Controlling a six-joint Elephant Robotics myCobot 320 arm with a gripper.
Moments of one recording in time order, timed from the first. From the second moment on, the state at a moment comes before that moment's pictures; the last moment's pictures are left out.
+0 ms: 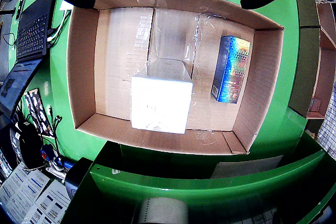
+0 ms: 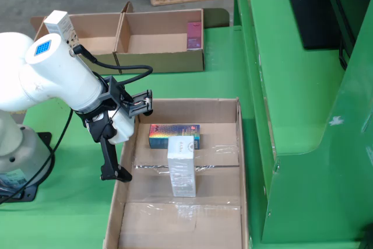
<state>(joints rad) 0.07 -0.05 -1.38 0.22 1.59 0.00</state>
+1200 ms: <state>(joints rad) 0.06 -0.22 -1.21 0.21 1.58 0.01</state>
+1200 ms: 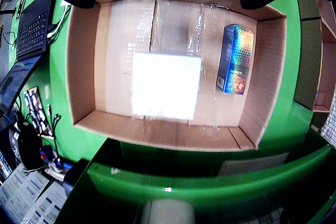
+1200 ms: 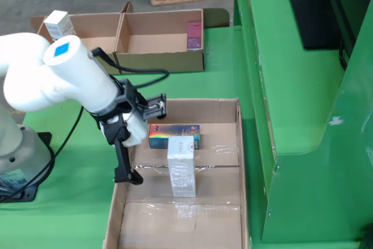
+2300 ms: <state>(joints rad) 0.07 -0.70 -0.72 -0.13 1.58 0.01</state>
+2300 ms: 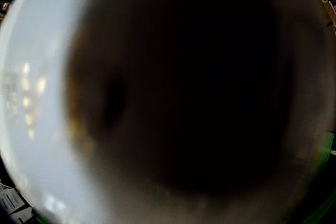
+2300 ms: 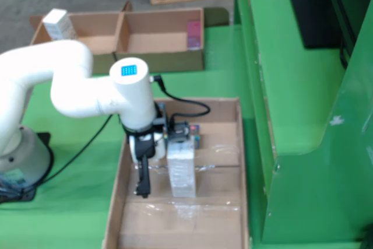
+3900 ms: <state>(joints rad) 0.08 -0.73 -0.28 -0.20 1.58 0.01</state>
